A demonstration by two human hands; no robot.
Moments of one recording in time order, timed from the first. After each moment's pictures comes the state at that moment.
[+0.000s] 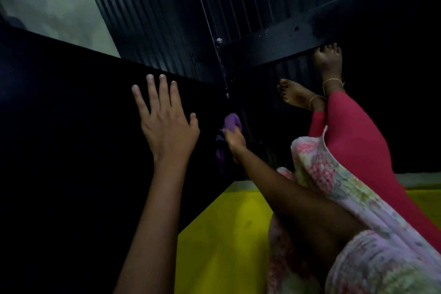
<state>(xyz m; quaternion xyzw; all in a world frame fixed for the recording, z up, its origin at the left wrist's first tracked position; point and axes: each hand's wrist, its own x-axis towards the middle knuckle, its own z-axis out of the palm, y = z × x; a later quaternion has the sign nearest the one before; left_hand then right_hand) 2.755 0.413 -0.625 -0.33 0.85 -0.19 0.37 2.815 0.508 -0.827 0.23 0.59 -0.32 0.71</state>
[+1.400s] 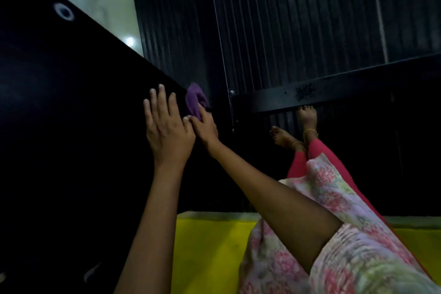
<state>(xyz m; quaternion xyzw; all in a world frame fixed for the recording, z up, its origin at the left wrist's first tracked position) 2.755 0.411 -0.489 -0.44 0.89 -0.05 0.08 2.719 0.428 -0.598 -0.08 0.63 -0.49 0.60</state>
